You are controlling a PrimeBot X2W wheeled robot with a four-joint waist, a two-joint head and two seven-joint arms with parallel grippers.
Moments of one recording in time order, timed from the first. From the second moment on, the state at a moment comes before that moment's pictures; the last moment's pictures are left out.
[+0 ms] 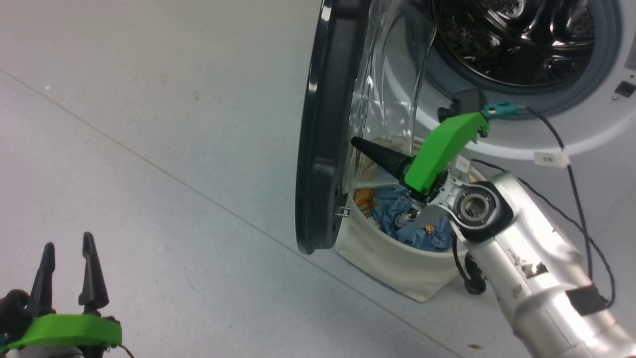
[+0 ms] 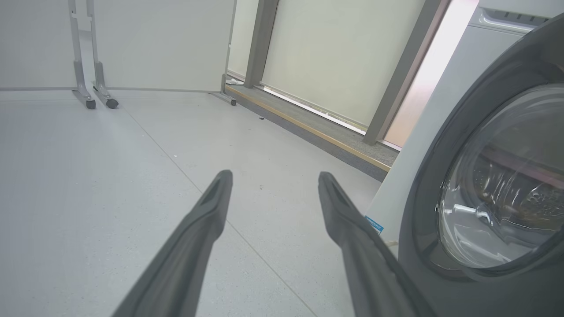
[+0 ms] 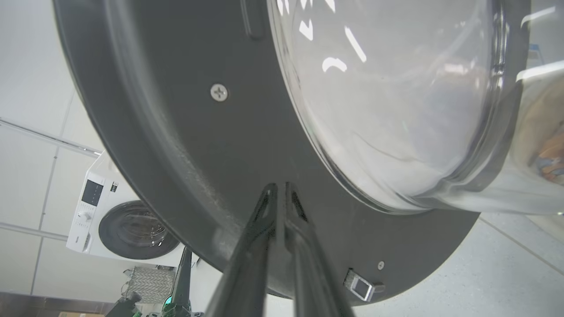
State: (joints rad) left arm -0.14 0.13 0.26 0.33 -0.32 -0.07 -0.23; right arm -0.74 -0.10 0.46 0.48 1.28 0.12 0.53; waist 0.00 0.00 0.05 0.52
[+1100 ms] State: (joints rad) left arm -0.12 0.17 0.21 0.32 -0.32 -0.06 -0.21; right arm -0.19 -0.29 0.36 0.31 0.56 0.12 -0.24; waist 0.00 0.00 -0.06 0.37
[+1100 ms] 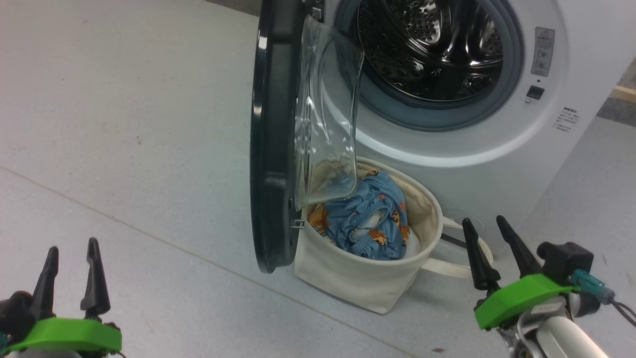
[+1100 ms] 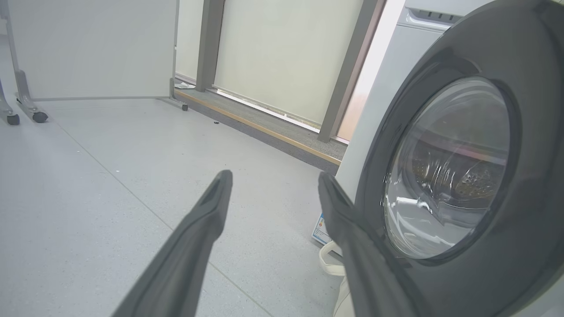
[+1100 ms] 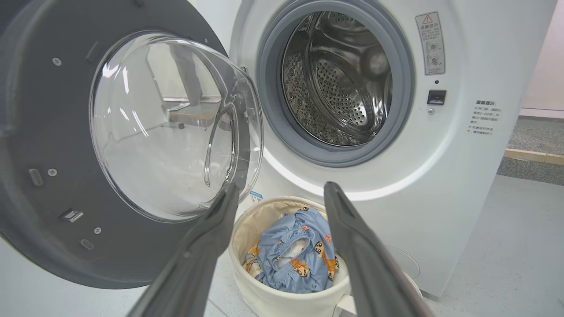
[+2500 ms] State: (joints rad) left arm -0.13 0.19 0.16 0.32 -0.32 -0.04 -0.23; right arm -0.17 -0.26 0.34 0.31 0.53 0.12 -0.25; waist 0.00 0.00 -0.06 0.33
